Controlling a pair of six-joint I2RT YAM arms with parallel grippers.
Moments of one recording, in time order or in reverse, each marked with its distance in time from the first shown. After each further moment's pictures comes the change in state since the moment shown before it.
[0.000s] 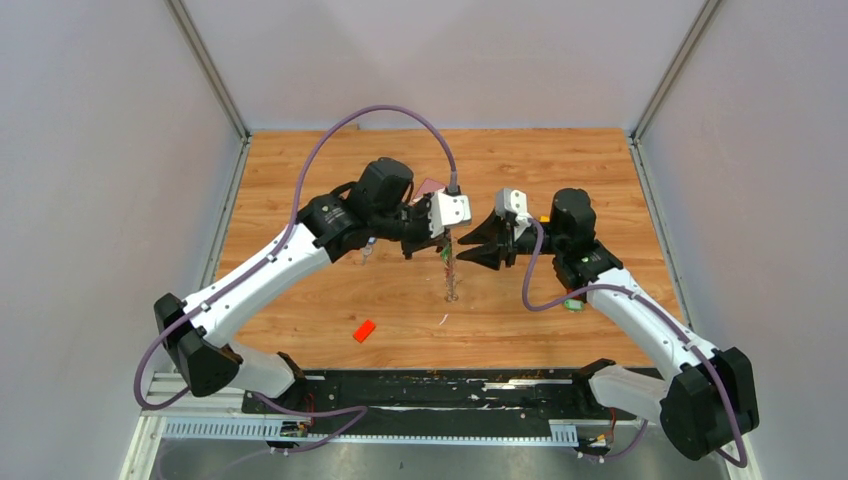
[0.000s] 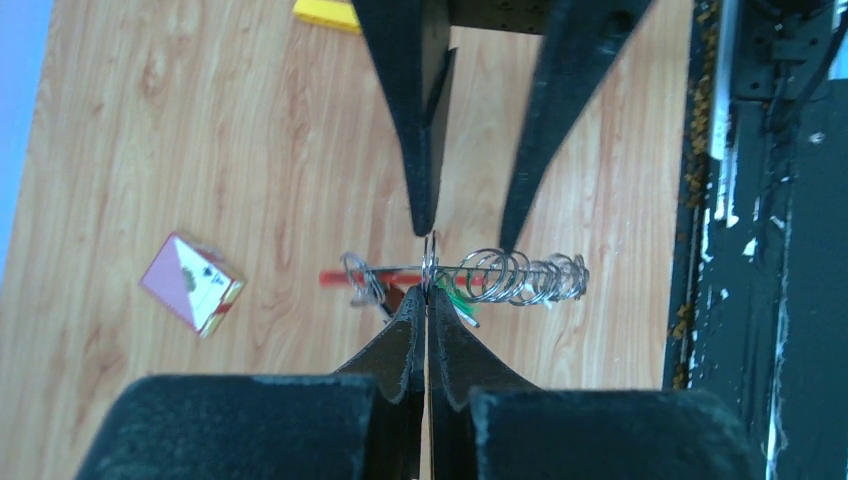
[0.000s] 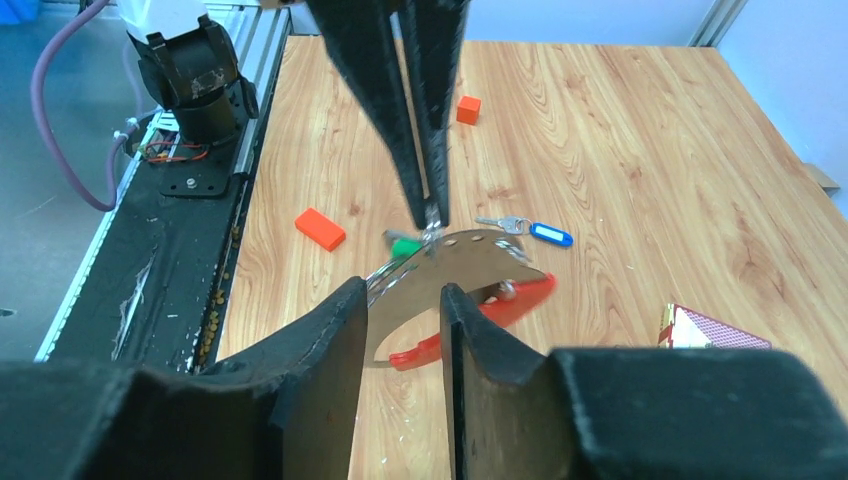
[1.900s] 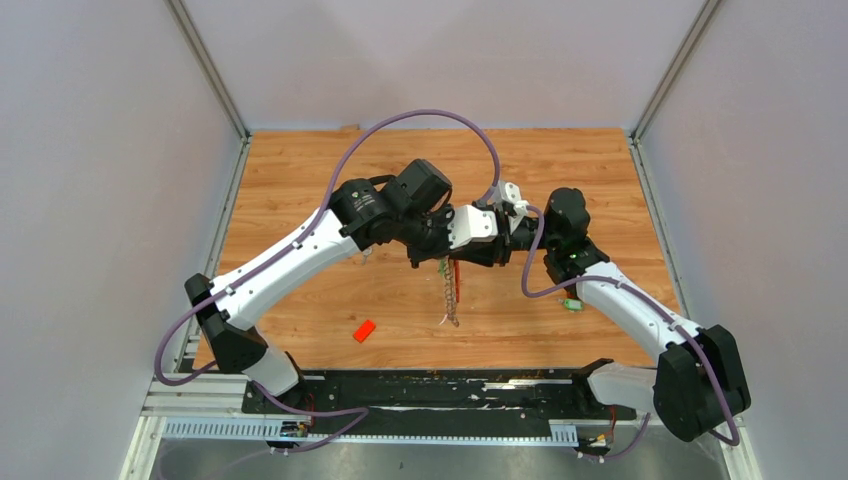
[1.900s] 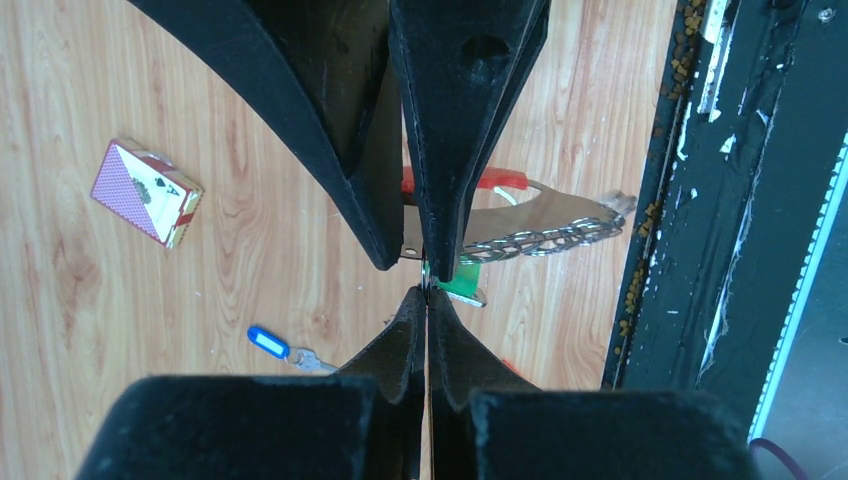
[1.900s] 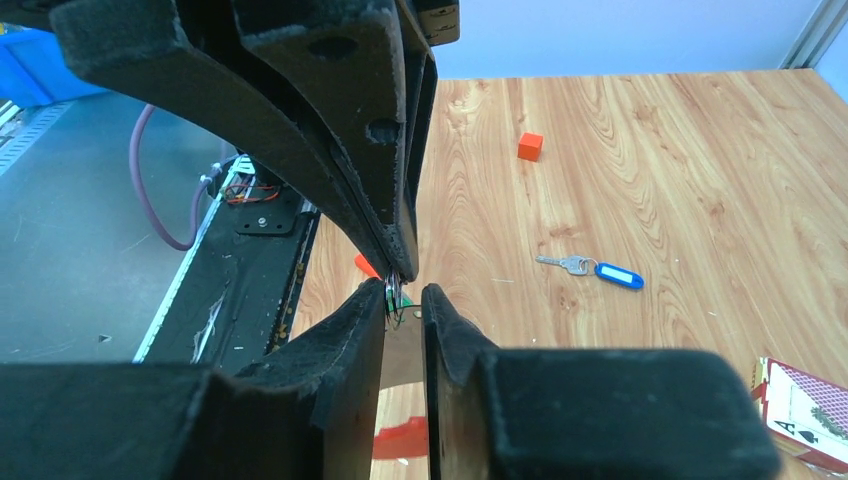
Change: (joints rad) left arm -0.133 0.196 0.356 -0.455 -0.224 -0.001; right arm 0.015 0.084 -0.016 0.256 -0.094 0.257
